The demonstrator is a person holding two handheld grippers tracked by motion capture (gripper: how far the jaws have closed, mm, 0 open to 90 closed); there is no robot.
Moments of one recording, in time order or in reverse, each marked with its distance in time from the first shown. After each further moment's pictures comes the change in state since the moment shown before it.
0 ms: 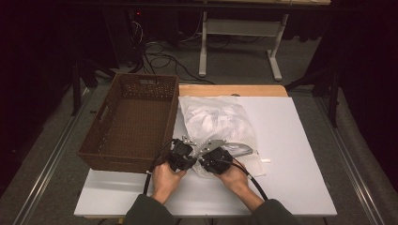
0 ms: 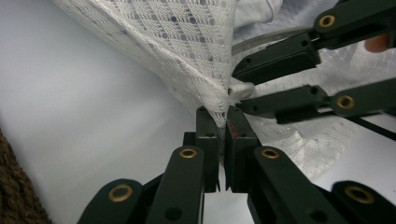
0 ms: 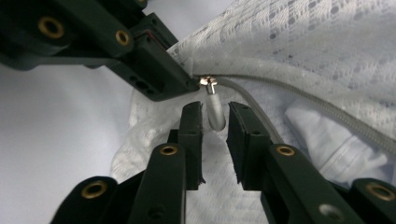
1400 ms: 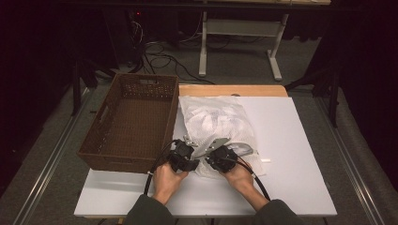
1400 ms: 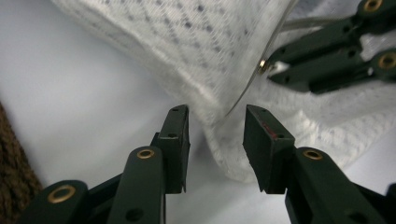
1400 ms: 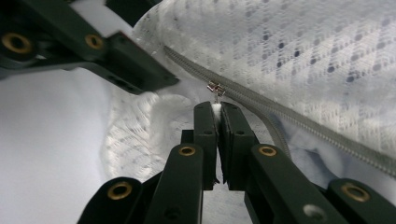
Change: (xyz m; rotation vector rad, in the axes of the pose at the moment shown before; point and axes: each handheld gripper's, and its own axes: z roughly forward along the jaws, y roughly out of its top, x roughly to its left) left arm -0.005 0.001 0.005 -0.007 0.055 0.021; right arm -0.009 -0.006 -0.009 0.043 -0.006 0.013
